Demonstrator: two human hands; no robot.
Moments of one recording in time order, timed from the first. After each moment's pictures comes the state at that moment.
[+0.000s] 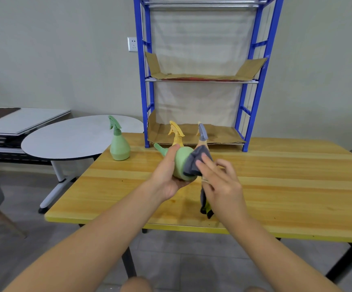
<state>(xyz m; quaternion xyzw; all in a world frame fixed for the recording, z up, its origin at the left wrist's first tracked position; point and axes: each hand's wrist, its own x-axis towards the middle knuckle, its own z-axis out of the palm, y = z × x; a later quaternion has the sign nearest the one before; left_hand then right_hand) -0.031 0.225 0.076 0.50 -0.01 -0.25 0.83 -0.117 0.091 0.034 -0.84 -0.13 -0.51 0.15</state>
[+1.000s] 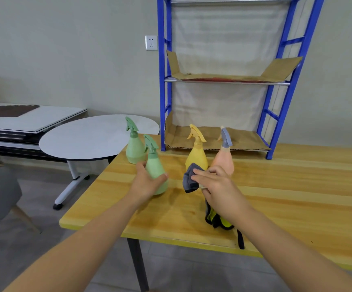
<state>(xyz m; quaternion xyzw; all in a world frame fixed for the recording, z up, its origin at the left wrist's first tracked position) 0.066 0.325 0.001 0.83 -0.02 0.01 0.56 -0.035 0.105 0.019 -0.92 -0.19 -0.32 0.15</state>
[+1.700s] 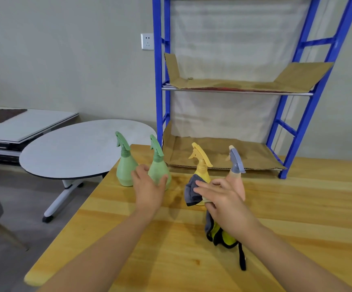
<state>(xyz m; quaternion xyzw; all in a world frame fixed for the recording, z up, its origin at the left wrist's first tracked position) 0.161 0.277 -0.009 0.83 -0.02 0.20 0.52 0.046 0.079 0.024 -0.93 -0.17 -0.28 0.16</state>
